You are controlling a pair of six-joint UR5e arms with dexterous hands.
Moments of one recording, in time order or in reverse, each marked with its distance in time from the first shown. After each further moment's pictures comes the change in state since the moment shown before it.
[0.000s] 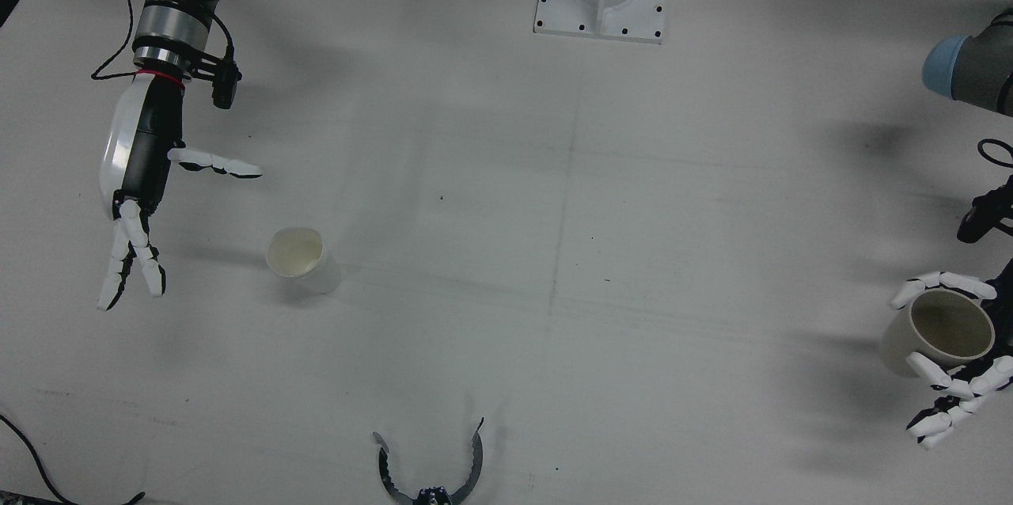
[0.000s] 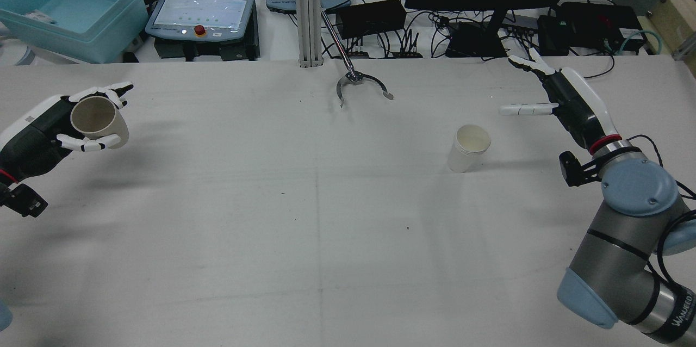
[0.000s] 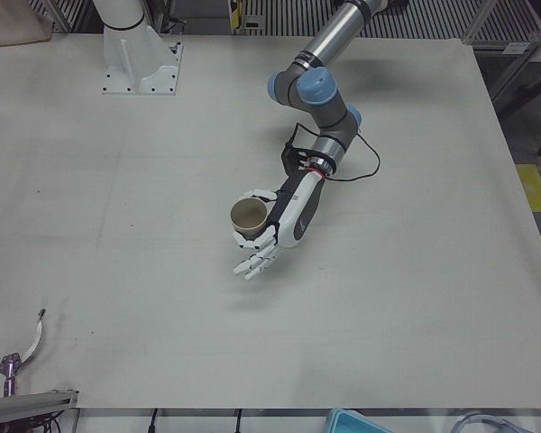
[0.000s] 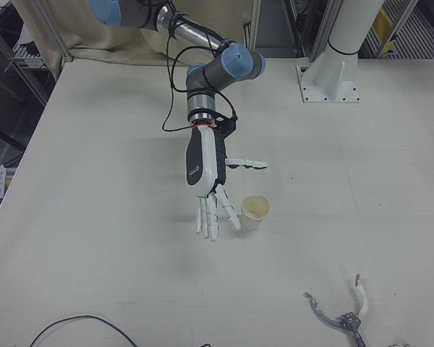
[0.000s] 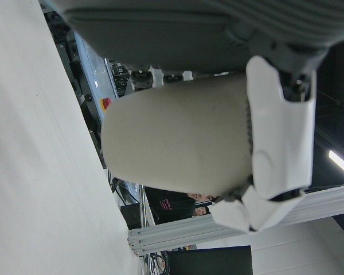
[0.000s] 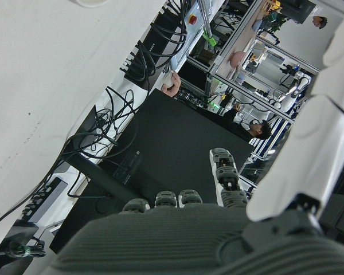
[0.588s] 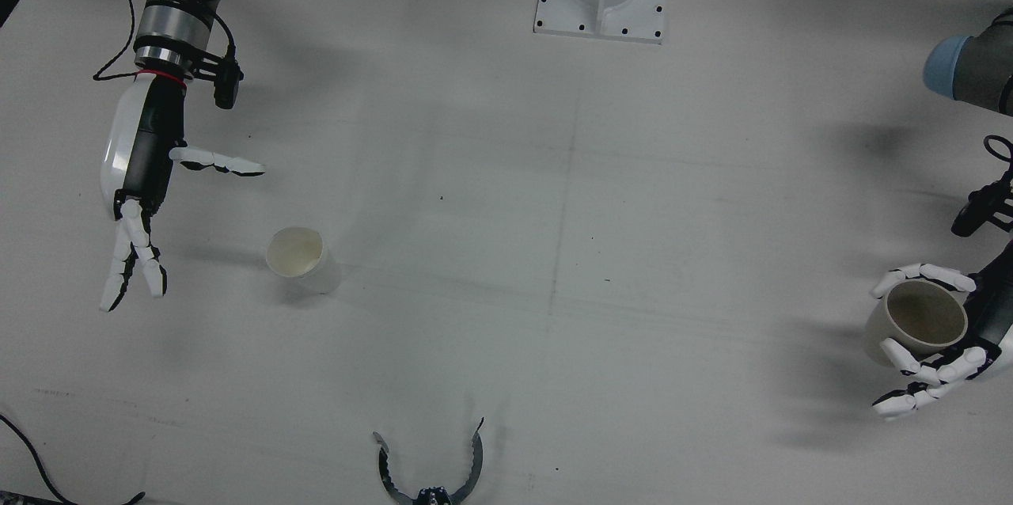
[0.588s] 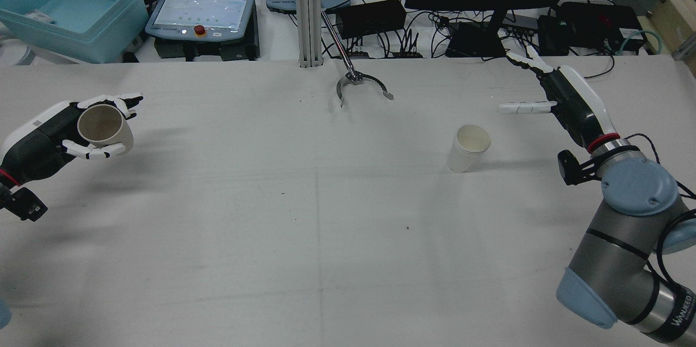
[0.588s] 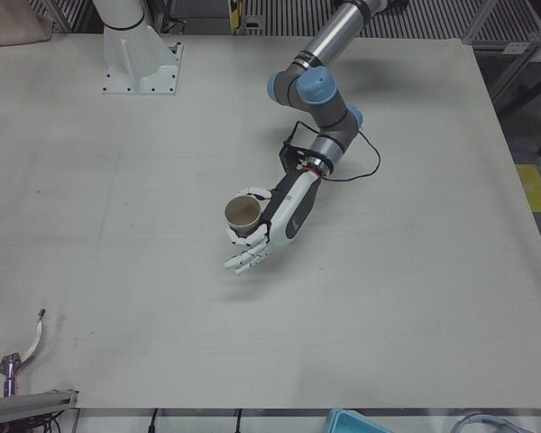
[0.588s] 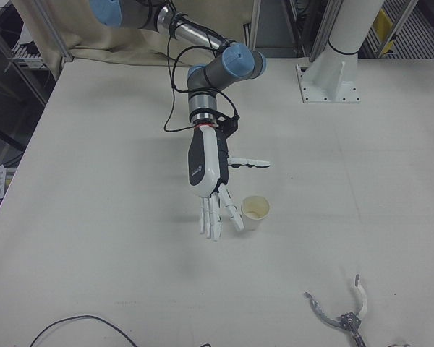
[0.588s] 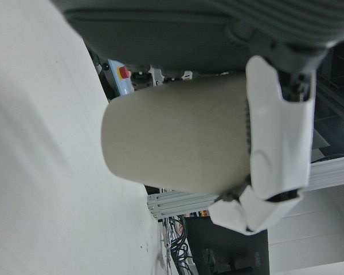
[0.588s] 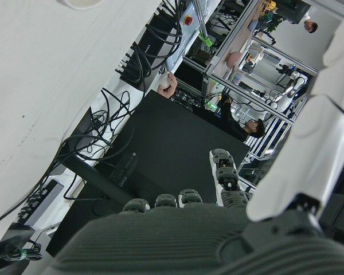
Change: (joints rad) left arm -0.007 -0.001 -0.003 0.015 0.077 -0.001; right arm 0.000 0.004 0.004 0.011 0.000 0.001
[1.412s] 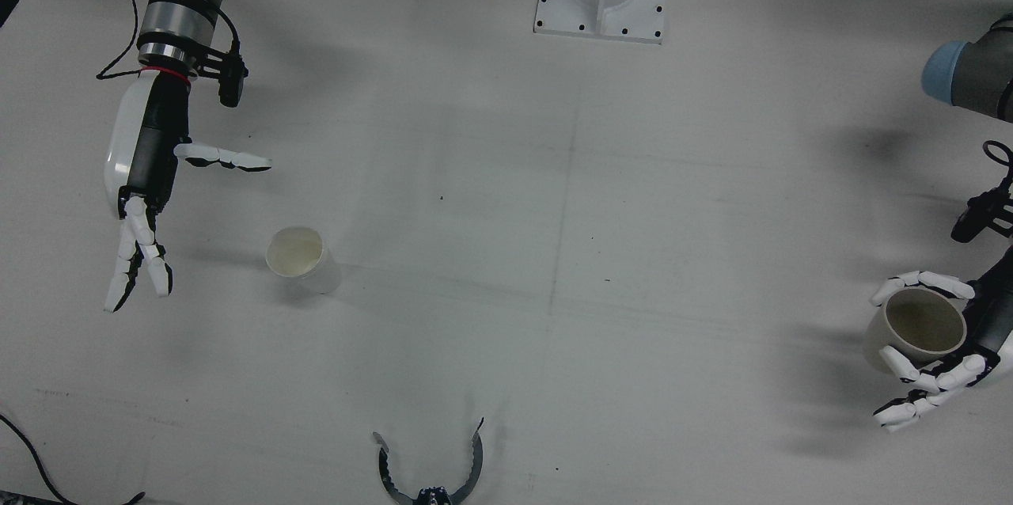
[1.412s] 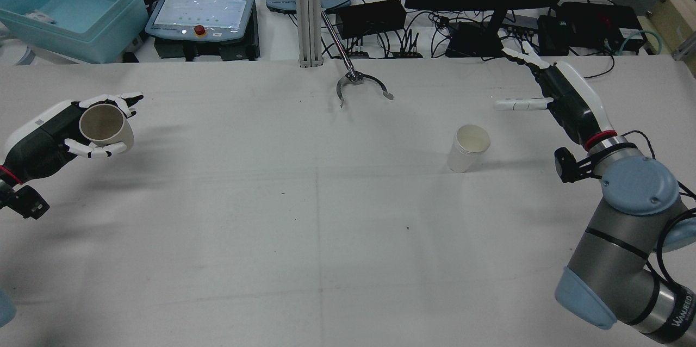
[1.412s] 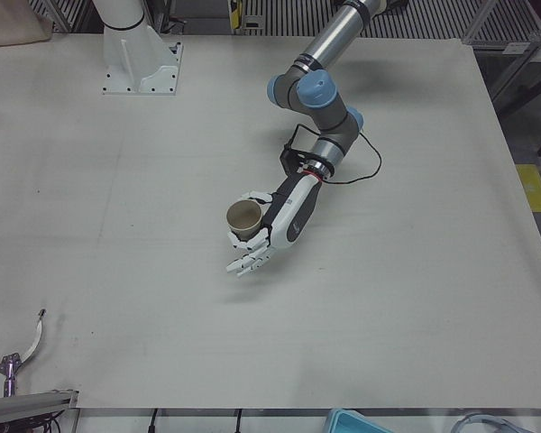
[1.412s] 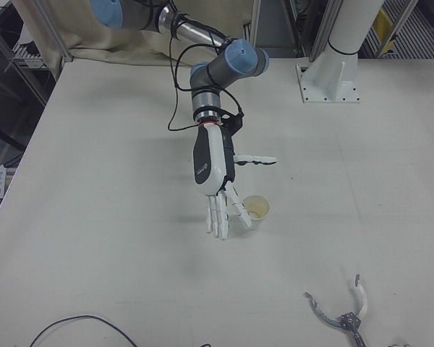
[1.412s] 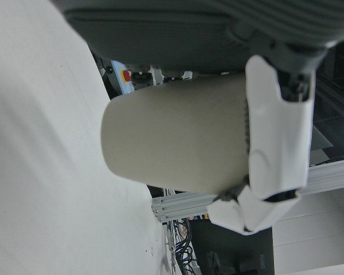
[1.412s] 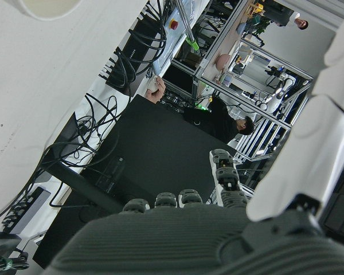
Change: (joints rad) left arm -0.004 -0.017 0.024 0.004 0.001 0.003; right arm -0.001 0.011 0.017 0.001 -0.001 -0.003
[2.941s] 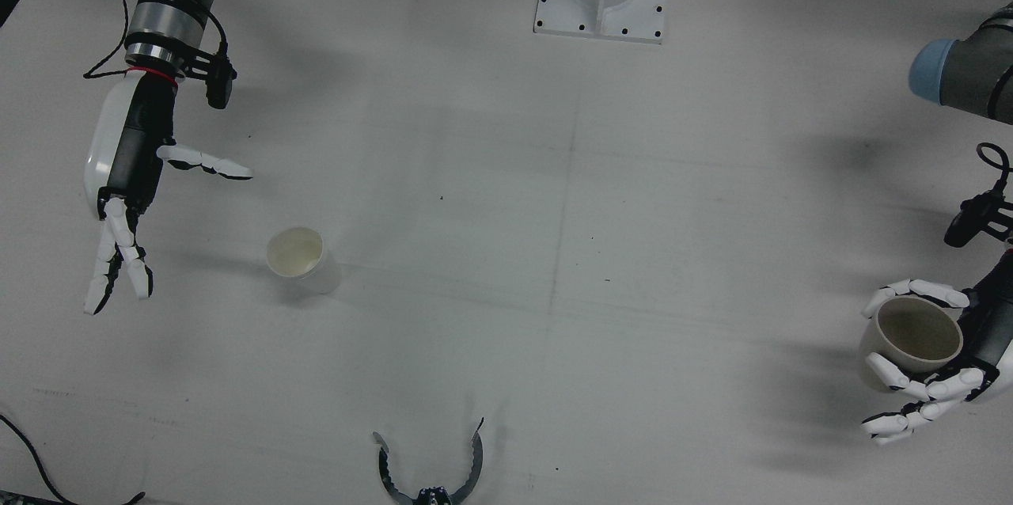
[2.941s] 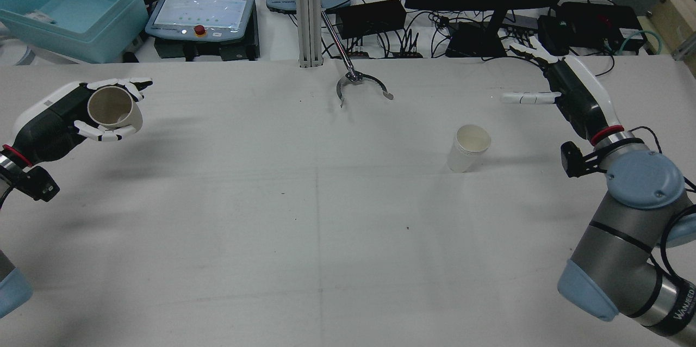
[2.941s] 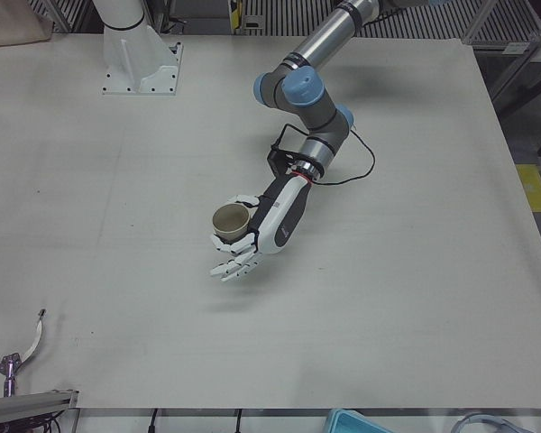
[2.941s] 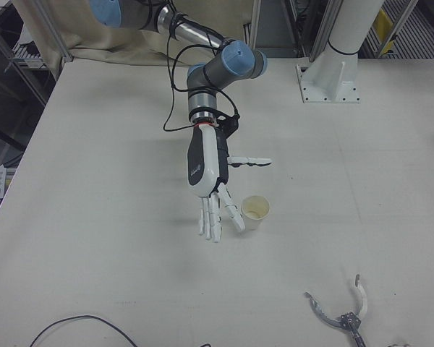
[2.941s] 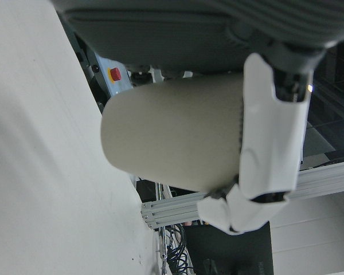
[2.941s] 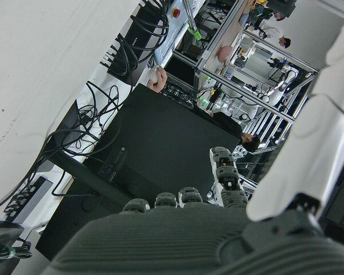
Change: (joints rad) left arm -0.025 -0.067 -0.029 0.110 0.002 -0.014; right arm 0.025 -0.001 -0.009 0.000 0.000 0.009
